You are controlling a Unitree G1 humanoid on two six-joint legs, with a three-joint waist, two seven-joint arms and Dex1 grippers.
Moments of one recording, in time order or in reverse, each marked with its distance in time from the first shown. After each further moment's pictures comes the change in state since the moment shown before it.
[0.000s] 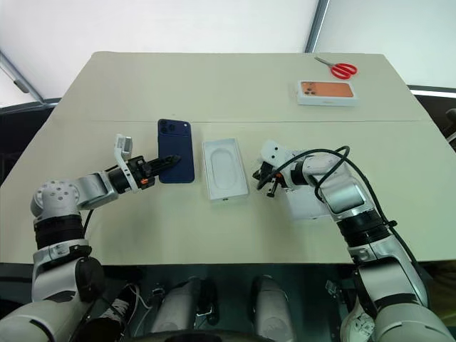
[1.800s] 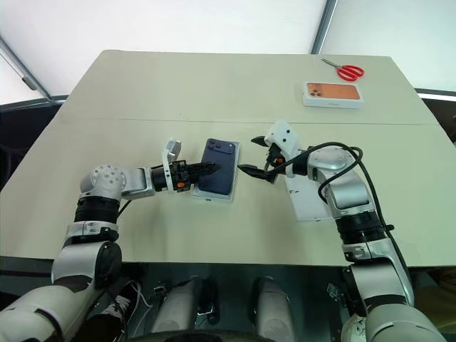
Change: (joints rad) left arm -0.154 -0.083 -0.266 0.209 0.096 -0.008 -0.196; right arm -0.009 0.083 -0.167 0.060 0.179 -0.183 -0.060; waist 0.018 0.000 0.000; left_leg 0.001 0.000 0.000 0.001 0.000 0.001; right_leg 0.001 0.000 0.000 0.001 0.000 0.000
